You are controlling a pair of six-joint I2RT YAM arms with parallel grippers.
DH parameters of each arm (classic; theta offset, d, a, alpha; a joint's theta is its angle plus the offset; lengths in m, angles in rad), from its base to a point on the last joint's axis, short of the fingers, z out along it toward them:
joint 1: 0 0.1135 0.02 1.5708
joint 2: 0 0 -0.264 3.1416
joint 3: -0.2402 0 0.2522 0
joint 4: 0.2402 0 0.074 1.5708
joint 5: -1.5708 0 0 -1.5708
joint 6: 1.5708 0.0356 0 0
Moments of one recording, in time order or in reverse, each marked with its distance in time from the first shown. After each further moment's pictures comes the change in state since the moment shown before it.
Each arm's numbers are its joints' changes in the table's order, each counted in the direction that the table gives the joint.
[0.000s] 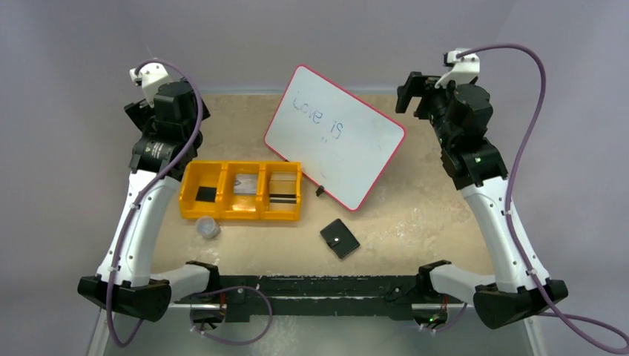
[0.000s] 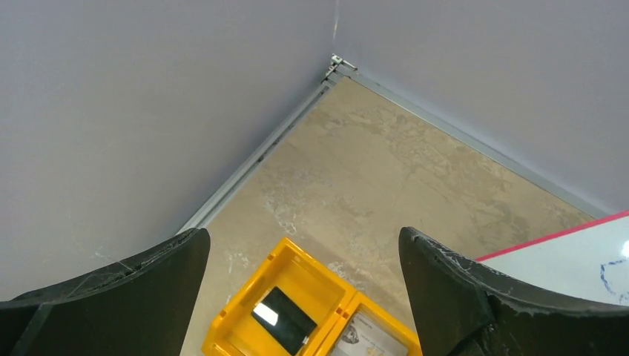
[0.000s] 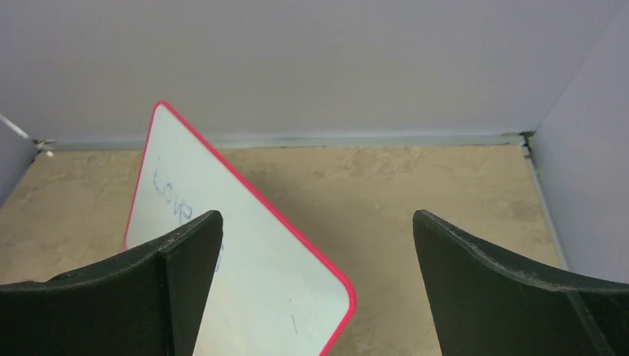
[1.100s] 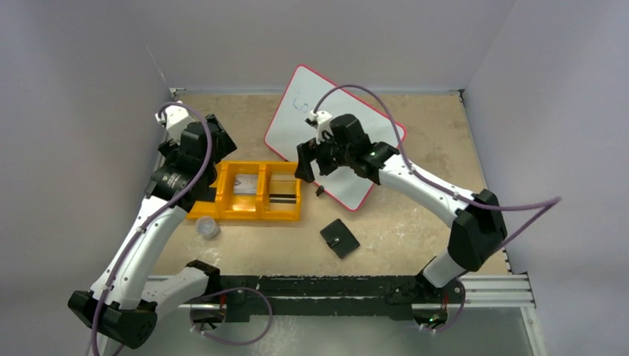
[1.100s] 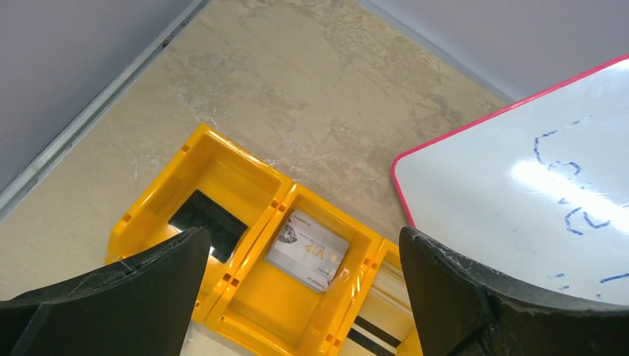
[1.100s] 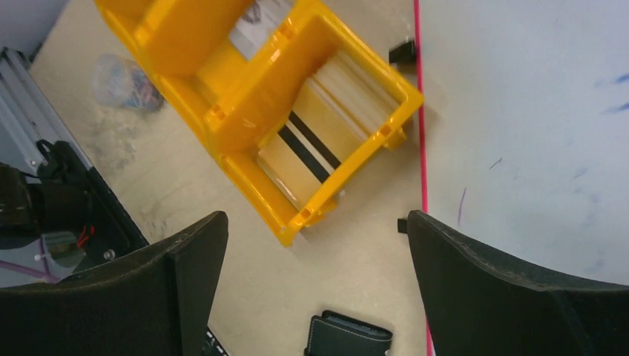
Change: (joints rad) left arm -0.172 0.160 0.332 0.027 -0.101 -0.316; right arm 0.436 -0.393 0.119 0.003 0.490 0.063
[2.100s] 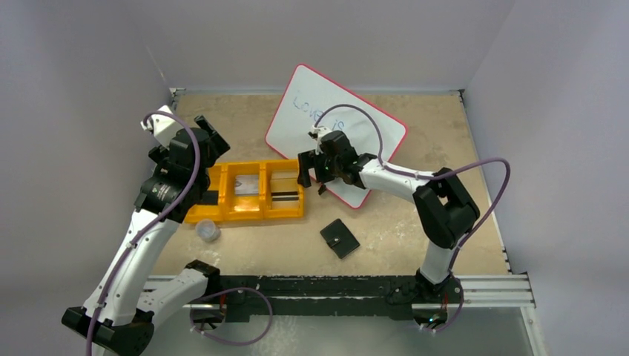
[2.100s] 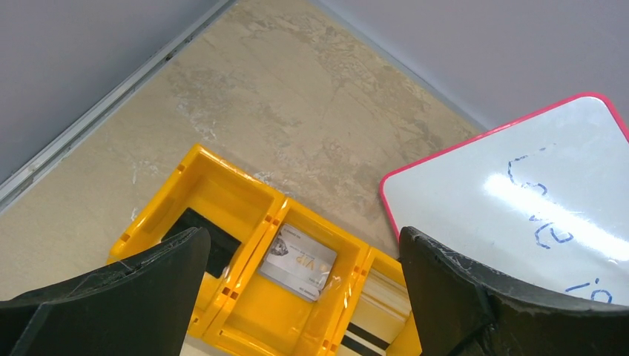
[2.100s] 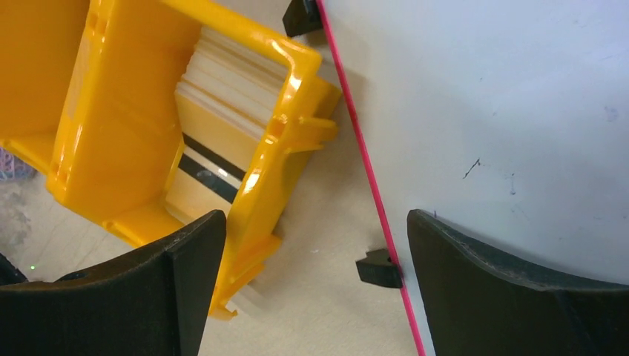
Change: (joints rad) left arm -0.004 0.100 0.015 0.007 0.033 -0.047; right arm -0.011 -0.249 0.150 -0.231 -0.143 0.155
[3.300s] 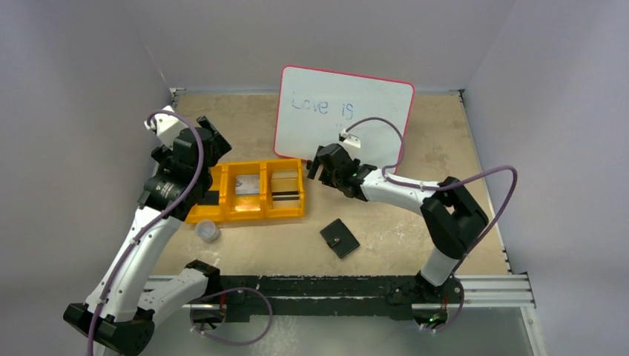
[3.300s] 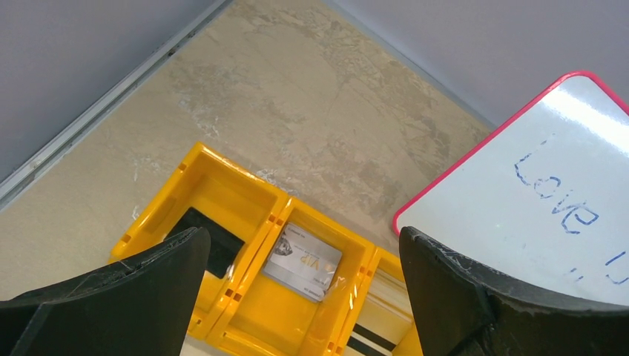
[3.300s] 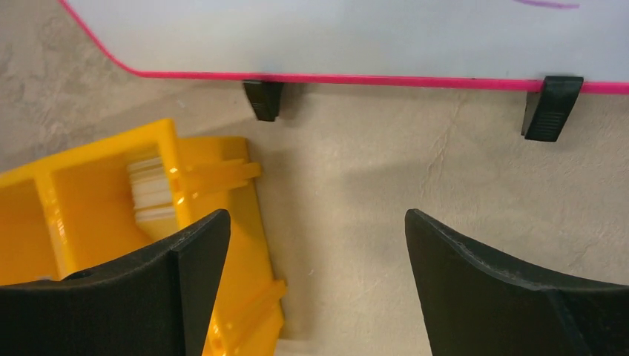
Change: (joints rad) left arm 0.000 -0.016 0.016 -0.010 0.004 -0.004; right arm 0.076 0.111 0.098 0.031 -0.507 0.548
